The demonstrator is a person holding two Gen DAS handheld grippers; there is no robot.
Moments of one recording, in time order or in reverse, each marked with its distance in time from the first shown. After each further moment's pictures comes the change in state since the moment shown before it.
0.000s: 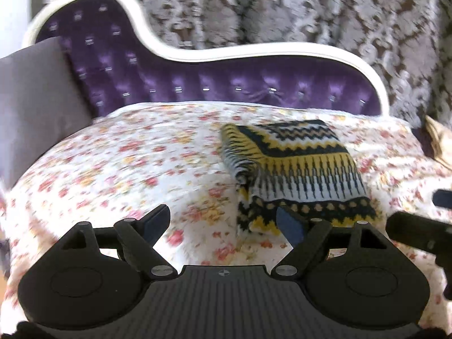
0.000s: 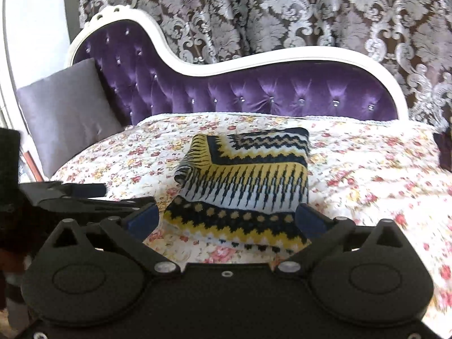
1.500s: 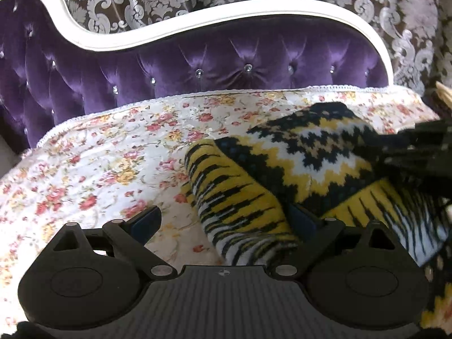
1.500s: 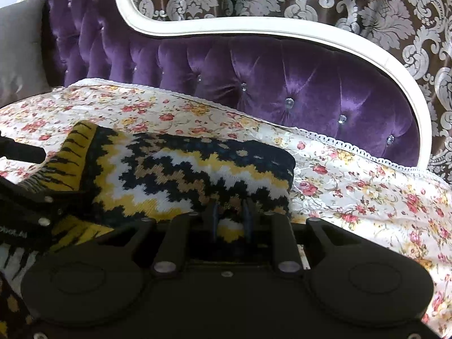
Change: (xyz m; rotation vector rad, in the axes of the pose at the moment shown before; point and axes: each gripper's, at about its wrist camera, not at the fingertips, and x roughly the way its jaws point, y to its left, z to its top) left arm 0.187 -0.006 0.053 0.221 0.039 -0.158; right arm 0.209 -0.055 0.054 -0.231 0.058 -0.150
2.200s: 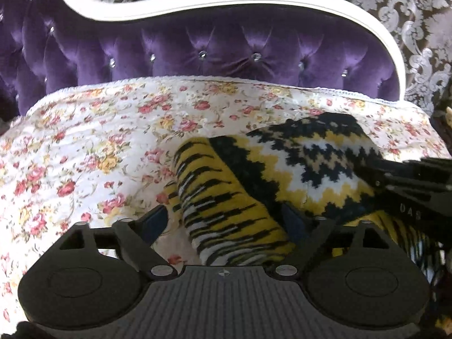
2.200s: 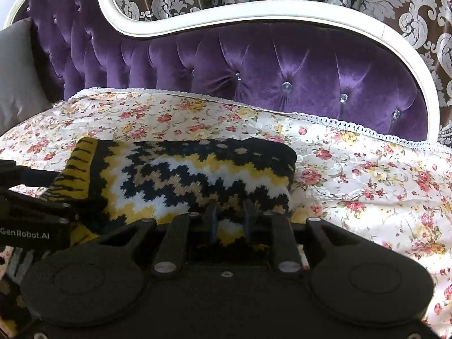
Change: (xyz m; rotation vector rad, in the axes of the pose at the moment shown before) left arm 0.029 0.002 0.020 -0.156 0.096 -0.041; right arm 0.007 -0.010 0.006 0.104 0.051 0.027
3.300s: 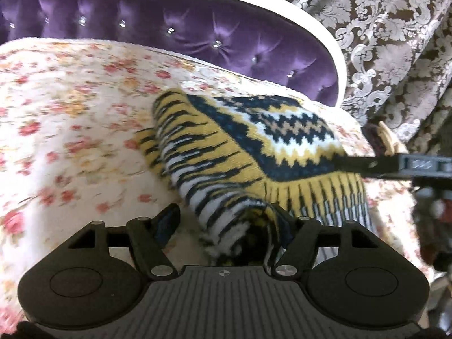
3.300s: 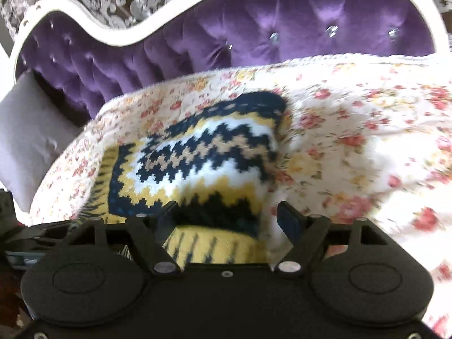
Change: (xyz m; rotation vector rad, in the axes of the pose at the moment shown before) left arm -0.018 0.042 -0.037 -0.098 0.024 -0.361; right arm -0.036 -0.066 -0.002 0.312 0.166 0.240
